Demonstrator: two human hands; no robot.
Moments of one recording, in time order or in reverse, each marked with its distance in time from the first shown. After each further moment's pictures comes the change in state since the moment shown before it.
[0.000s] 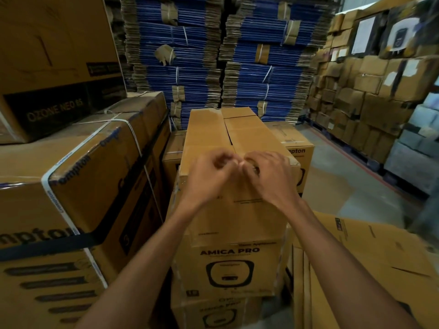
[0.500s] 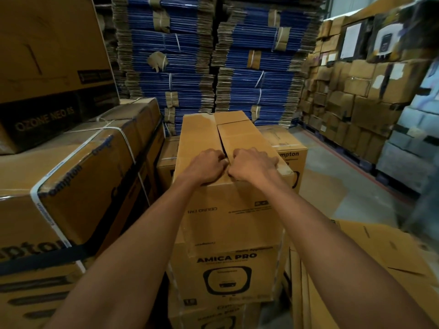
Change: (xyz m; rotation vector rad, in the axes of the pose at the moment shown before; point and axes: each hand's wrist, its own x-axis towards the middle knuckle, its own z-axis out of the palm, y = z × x) left_hand 0.097 -0.057 0.013 0.676 -0.288 -0.075; right_hand 0.056 -0.047 -0.021 -0.238 -0.468 0.334
